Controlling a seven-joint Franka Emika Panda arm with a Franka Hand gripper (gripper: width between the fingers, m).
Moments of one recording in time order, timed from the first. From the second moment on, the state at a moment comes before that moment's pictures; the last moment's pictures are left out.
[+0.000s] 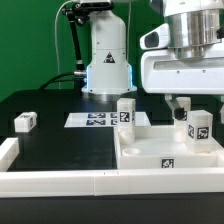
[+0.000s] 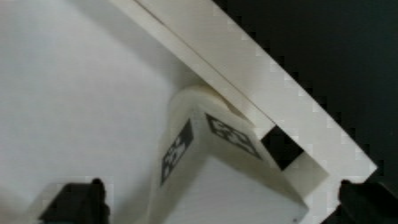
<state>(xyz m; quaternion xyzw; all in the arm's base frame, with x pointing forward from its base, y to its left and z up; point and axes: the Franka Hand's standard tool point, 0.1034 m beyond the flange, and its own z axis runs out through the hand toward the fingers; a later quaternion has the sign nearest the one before) 0.583 0.120 0.081 -0.93 0.35 -0.03 0.06</state>
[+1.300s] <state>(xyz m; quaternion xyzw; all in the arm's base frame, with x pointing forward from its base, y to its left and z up) 0.585 0.120 0.078 -1.00 0.01 -0.07 0.03</state>
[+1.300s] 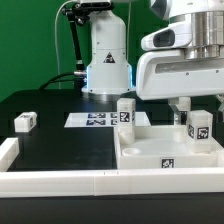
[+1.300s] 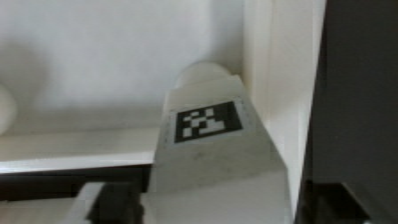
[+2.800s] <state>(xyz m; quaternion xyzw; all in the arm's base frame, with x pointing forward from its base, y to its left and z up) 0.584 0.109 0.076 -0.82 0.56 -0.04 0.07</state>
